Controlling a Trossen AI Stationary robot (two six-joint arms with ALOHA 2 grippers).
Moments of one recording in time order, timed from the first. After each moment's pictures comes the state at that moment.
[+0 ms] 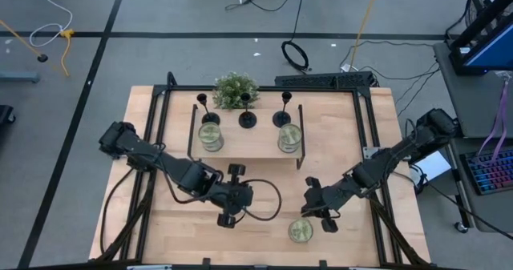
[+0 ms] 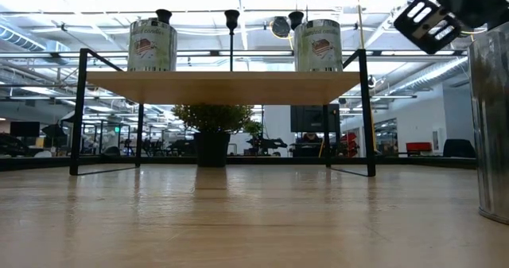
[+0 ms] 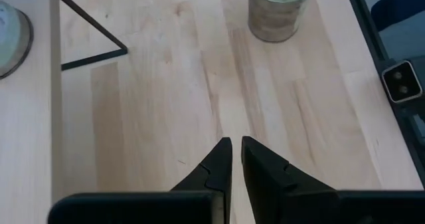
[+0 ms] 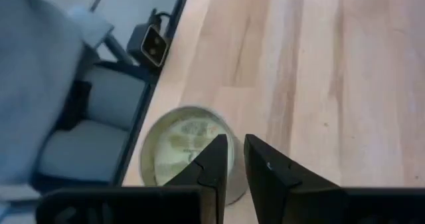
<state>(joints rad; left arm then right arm) -0.45 1.74 1.62 -0.86 -0.23 -0.16 0.58 1.31 0.78 -0.16 0.02 0.48</state>
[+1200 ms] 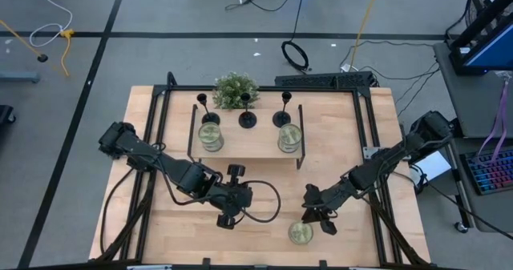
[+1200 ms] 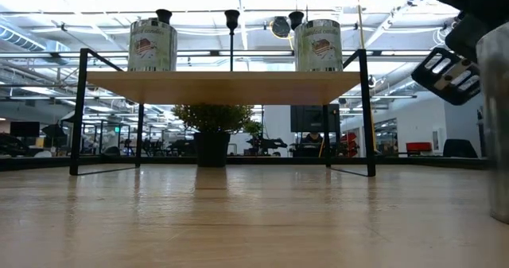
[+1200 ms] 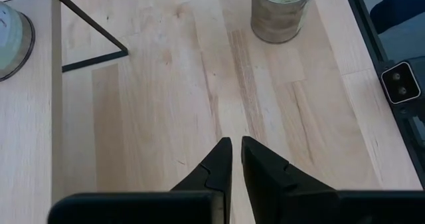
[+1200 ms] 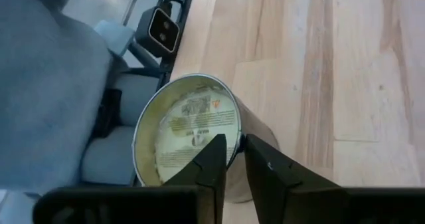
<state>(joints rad) -0.46 1.74 1.62 -0.86 -0.25 -0.17 0.58 1.38 0.59 0.16 -0.08 0.63</state>
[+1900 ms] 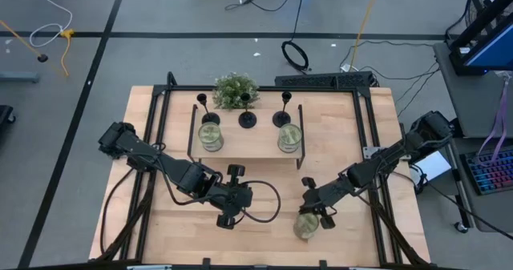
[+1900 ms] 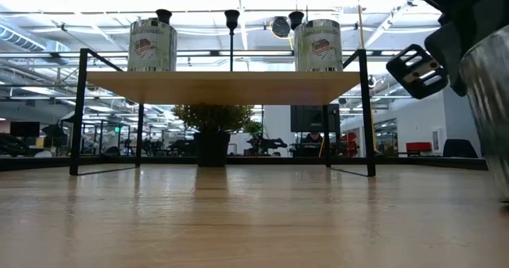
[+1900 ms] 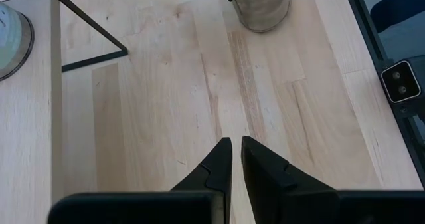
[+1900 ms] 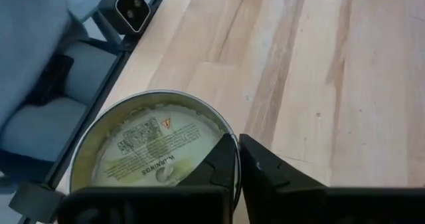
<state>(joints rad) -0.46 1.74 1.62 -0.86 -0.25 -0.16 0.53 1.38 0.59 0.09 -0.02 0.32</state>
